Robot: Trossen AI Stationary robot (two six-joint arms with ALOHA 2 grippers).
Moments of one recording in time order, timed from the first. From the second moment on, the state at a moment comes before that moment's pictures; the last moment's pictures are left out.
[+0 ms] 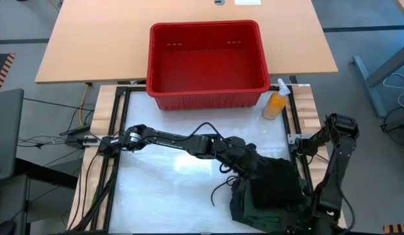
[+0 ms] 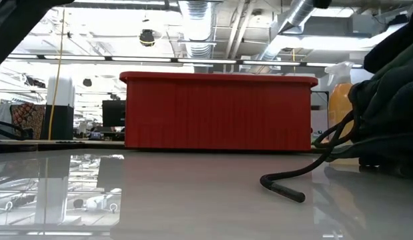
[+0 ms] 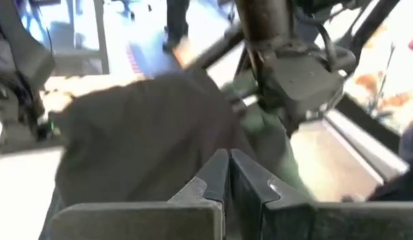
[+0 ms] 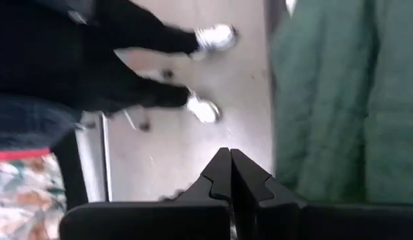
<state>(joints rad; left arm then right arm) -0.17 2.32 2.27 -0.26 0.28 -0.13 1.26 1.54 1.09 -0.46 0.18 1.36</state>
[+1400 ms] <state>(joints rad) -0.05 1.56 1.41 -0.30 -0.17 -0.41 1.04 1.30 1.00 -0.81 0.32 1.19</state>
